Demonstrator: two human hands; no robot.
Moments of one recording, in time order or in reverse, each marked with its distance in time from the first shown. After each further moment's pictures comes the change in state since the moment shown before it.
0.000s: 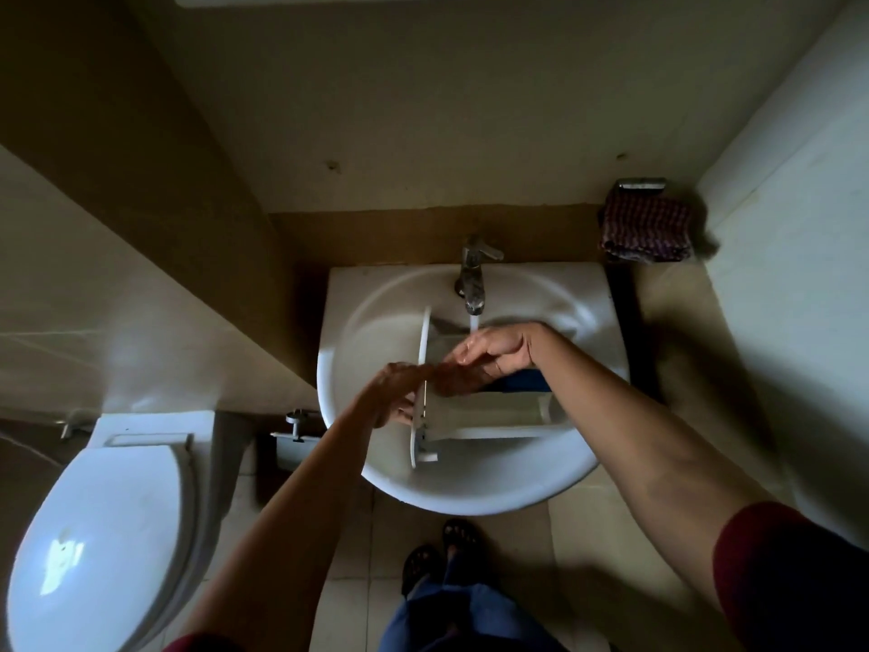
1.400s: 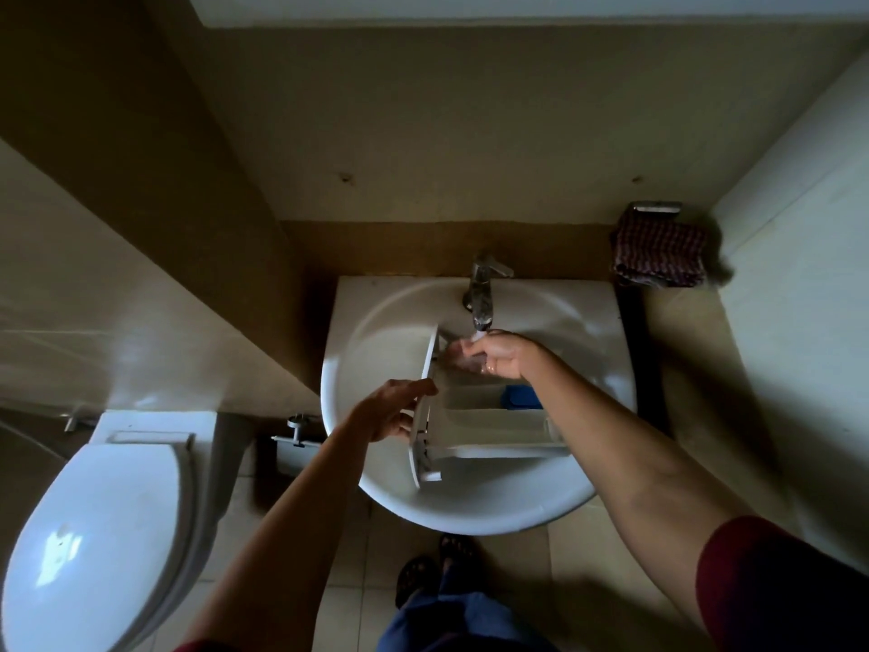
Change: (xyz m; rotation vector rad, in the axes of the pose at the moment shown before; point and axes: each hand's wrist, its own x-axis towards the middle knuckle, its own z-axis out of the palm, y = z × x) left_hand 0.014 -0.008 -0.009 -0.082 -0.037 -0.107; right_hand 0.021 -0.005 0.000 0.205 0.408 -0.196
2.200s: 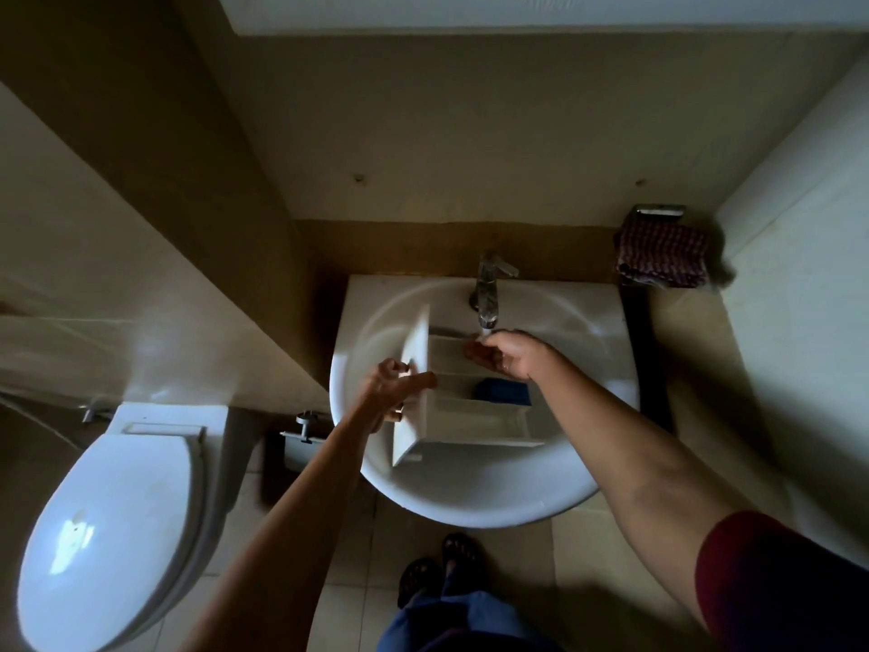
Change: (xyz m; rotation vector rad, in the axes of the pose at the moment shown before) left_hand -0.016 0.000 -0.006 0.108 0.294 0.184; right_hand -0.003 0.004 -0.005 0.209 0.104 0.011
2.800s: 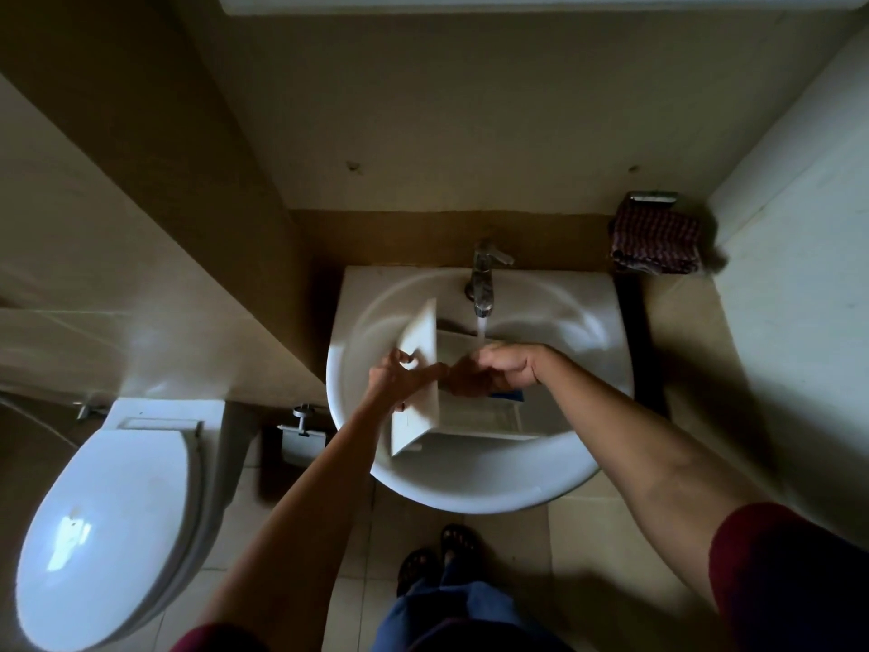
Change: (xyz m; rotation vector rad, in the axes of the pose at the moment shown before) left_hand -0.007 0.003 0.018 0.201 0.129 0.032; right_hand -0.025 0.018 -0.006 -0.366 -0.341 0.200
